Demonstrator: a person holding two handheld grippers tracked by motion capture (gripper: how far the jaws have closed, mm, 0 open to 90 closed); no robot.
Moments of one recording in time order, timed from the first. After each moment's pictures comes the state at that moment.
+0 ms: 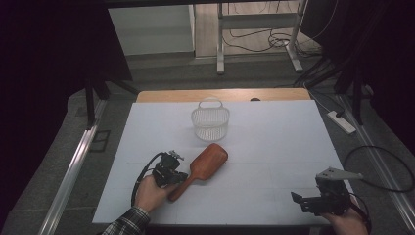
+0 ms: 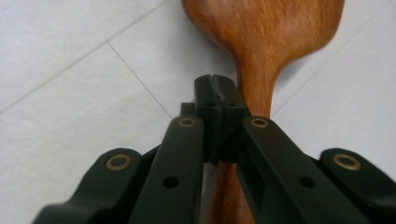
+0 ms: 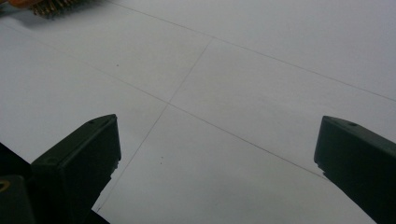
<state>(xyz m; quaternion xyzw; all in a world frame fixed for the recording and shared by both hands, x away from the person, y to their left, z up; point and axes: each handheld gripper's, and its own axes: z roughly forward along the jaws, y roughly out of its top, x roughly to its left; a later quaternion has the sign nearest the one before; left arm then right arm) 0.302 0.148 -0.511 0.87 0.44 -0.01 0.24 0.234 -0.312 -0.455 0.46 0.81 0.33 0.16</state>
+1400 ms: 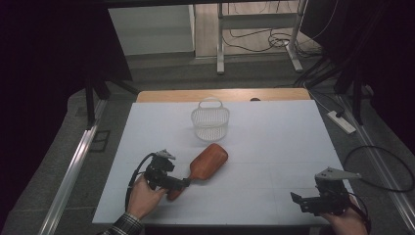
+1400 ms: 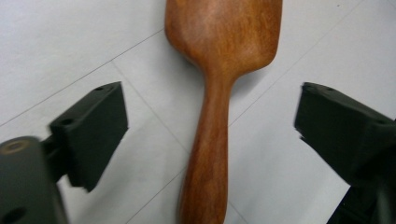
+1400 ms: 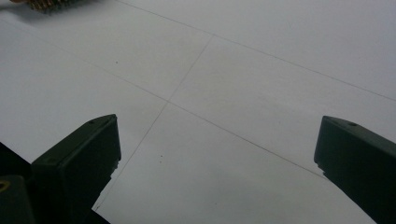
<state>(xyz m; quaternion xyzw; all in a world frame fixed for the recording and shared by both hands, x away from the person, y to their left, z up) 0.285 0.163 -0.489 0.85 0.43 0.01 0.32 0.234 -0.310 -0.455 0.46 0.81 0.32 0.16</state>
